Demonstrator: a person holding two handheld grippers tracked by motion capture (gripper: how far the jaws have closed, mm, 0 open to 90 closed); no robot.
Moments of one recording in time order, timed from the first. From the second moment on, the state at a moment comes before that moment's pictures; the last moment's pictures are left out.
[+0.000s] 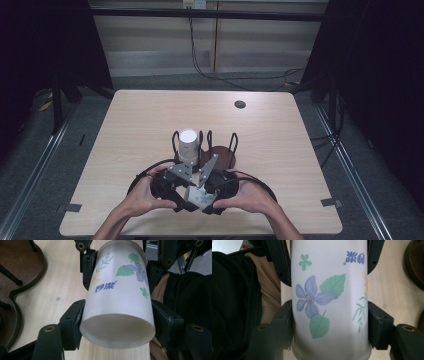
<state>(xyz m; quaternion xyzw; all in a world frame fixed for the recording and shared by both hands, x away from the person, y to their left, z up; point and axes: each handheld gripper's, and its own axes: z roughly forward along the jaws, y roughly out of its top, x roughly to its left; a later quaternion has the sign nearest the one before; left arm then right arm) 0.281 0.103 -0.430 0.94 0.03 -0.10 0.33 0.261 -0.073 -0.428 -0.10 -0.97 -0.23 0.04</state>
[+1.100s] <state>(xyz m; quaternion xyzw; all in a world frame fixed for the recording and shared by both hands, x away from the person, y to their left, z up) 0.282 0.116 -0.429 0.91 0.07 -0.09 0.39 0.270 -0.106 -0.422 -0.17 -0.93 -0.33 0.04</state>
